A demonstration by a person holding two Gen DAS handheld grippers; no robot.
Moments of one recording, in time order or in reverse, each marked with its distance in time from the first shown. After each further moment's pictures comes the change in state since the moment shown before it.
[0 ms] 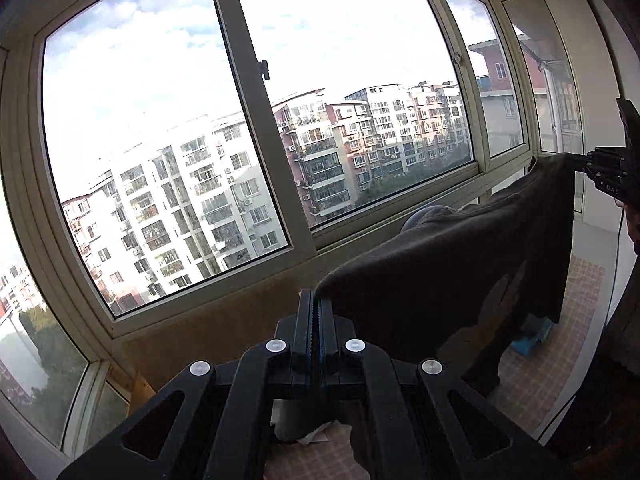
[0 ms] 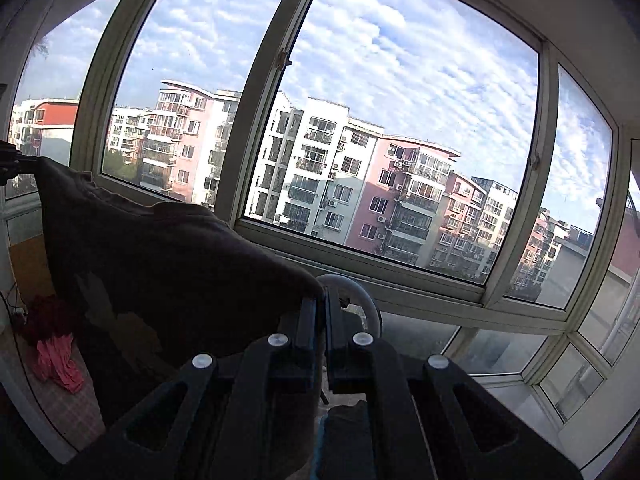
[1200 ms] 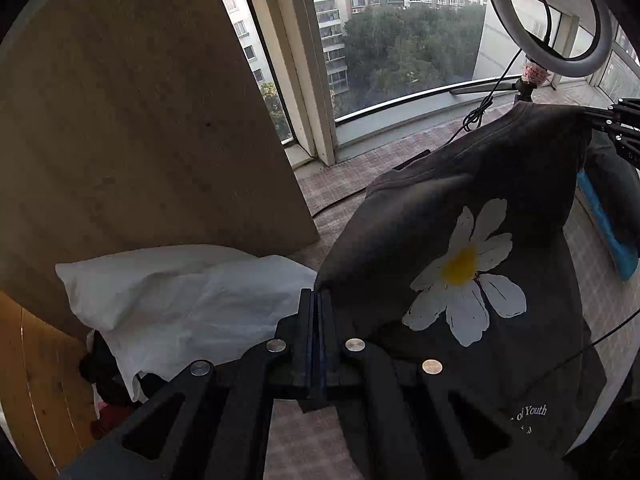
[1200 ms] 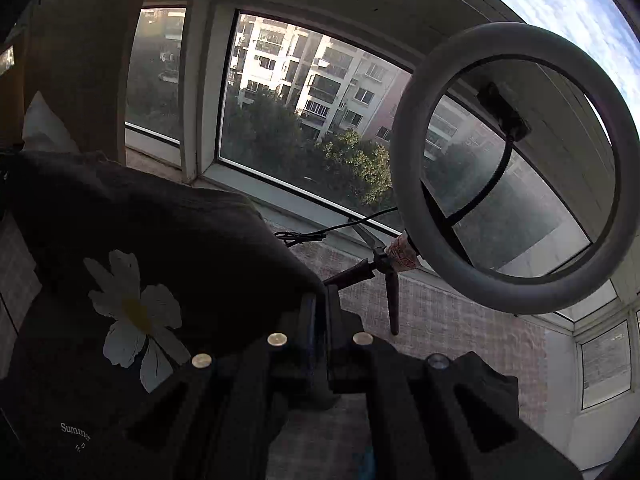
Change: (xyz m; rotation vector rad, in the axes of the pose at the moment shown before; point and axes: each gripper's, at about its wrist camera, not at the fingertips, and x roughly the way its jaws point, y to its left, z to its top) left arm 0.465 -0.069 -0.279 -0.046 0.782 -0.108; right arm 0.451 0.112 -0.254 -0.140 0.668 0.138
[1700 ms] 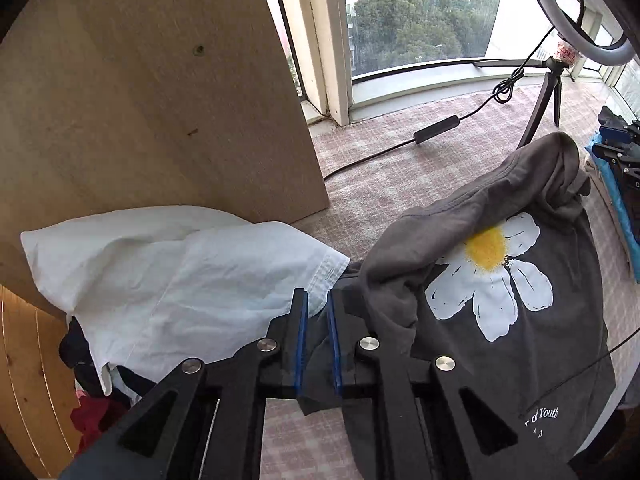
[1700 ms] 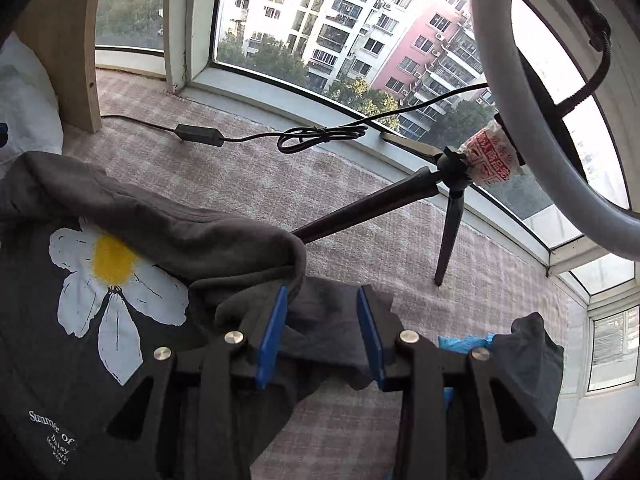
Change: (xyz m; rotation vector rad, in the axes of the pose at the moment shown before) left arm 0.019 0.032 -0.015 -0.051 0.045 -0.022; right arm 0.066 0.002 -0.043 0.034 0.146 0.024
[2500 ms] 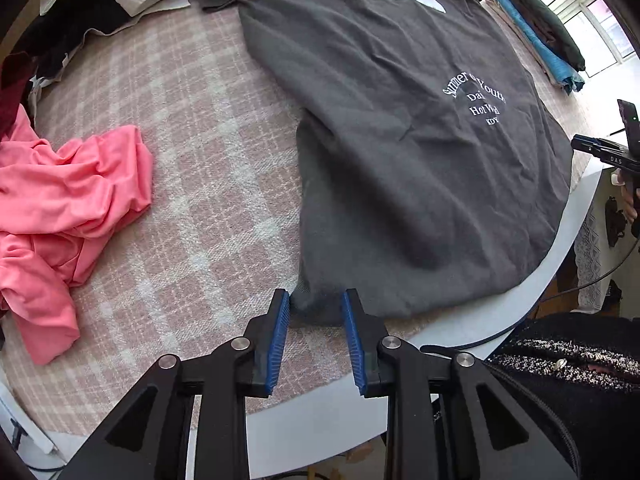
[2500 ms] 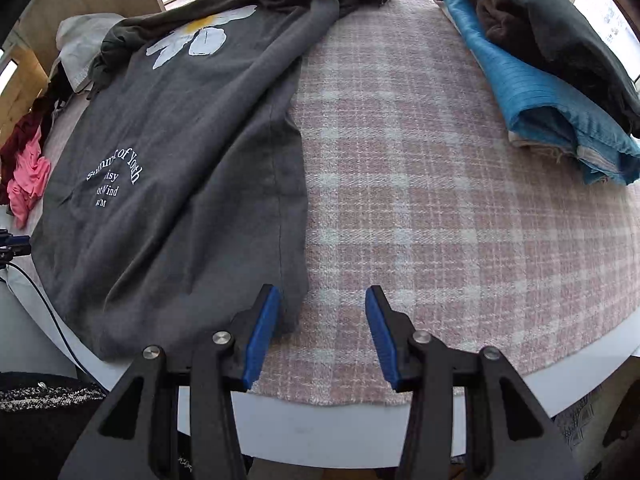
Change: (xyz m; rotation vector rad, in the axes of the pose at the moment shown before) left arm -0.015 -0.054 -0.339 -0.010 0.266 -0.313; right arm -0.060 0.055 -0.352 0.328 0.208 0.304
